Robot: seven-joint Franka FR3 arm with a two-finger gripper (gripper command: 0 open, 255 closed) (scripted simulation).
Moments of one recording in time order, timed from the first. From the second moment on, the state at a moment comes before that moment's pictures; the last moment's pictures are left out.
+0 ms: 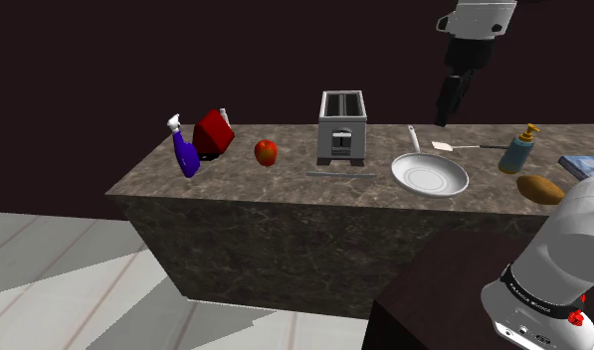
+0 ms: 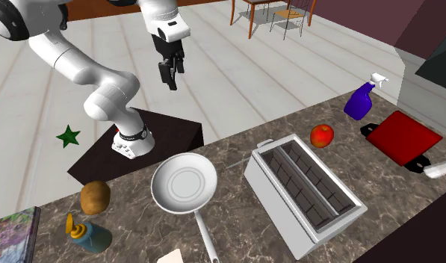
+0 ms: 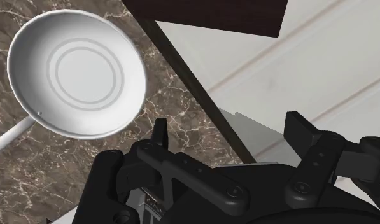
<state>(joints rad) 0.02 -0.80 -0.01 -2.32 0.05 1.52 -0.16</state>
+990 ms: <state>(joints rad) 0.07 -0.42 -0.07 -2.34 0.02 1.93 -0.42</state>
